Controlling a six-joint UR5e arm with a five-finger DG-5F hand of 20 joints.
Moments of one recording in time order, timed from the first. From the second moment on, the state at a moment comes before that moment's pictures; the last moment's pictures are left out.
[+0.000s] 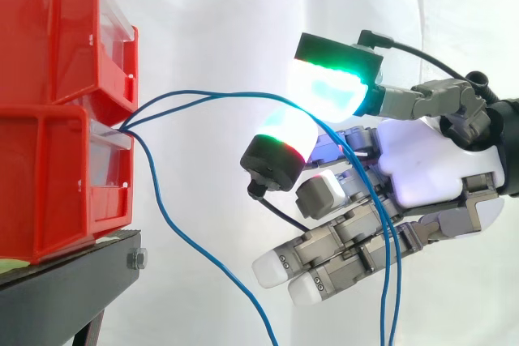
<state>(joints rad) 0.13 -2.27 -1.11 -3.08 -1.41 0.14</state>
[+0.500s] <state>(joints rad) 0.13 -2.27 -1.11 -3.08 -1.41 0.14</state>
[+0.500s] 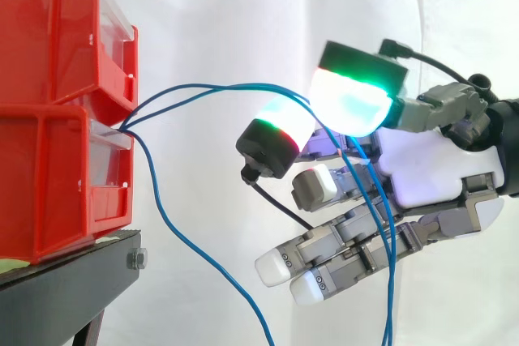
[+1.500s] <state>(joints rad) 0.13 -2.27 -1.11 -3.08 -1.41 0.14</state>
